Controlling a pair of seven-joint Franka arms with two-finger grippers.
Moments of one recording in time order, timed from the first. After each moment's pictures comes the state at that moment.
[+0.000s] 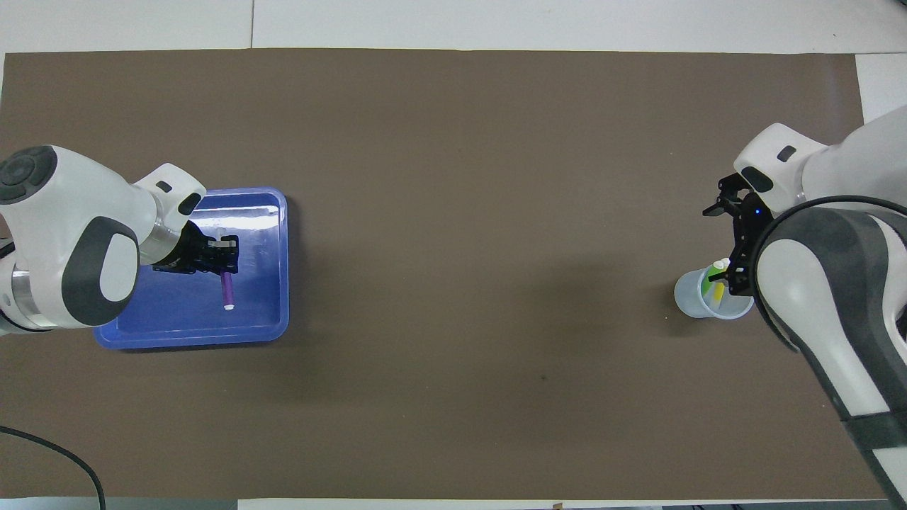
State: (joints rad) left arm -0.02 0.12 -0.11 -2.08 -0.12 2.06 -0.13; right arm -0.18 0.02 0.20 -1.94 0.09 1.85 -1.56
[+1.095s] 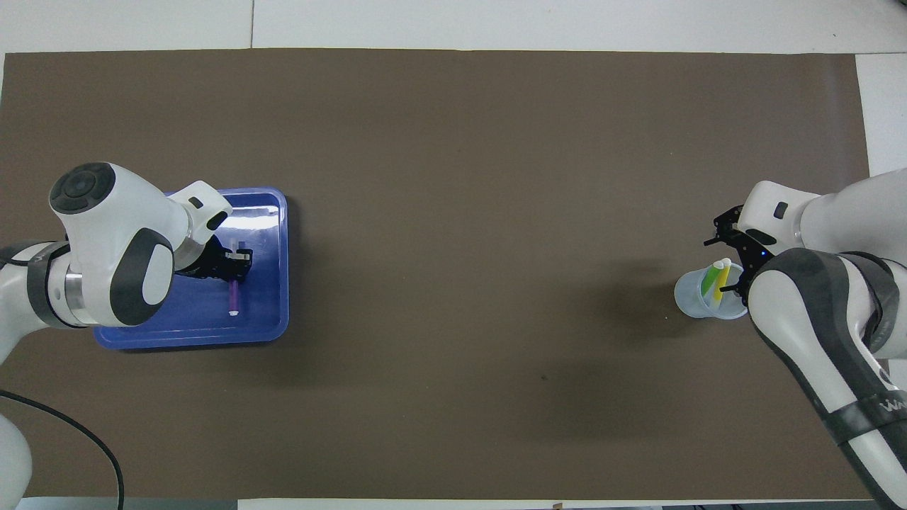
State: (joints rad) left arm -0.02 0.20 -0.12 -2.13 -0.04 2.15 -0.11; right arm -0.26 -0.01 0.21 -2.17 0.09 2.10 -1.90
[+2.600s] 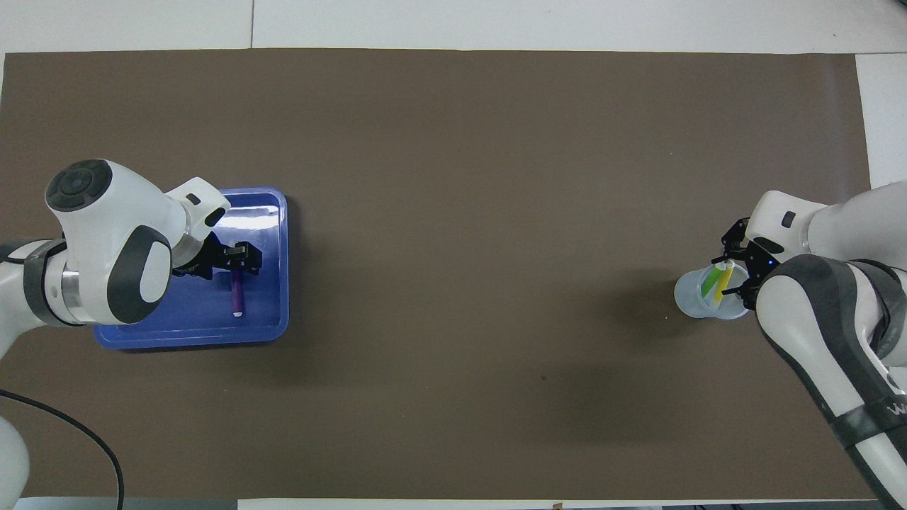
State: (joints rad) left arm -0.02 0.19 -0.12 -1.99 -0.05 1.98 -0.20; right arm -0.28 -0.03 0.21 -2.20 0.09 2.08 -1.89
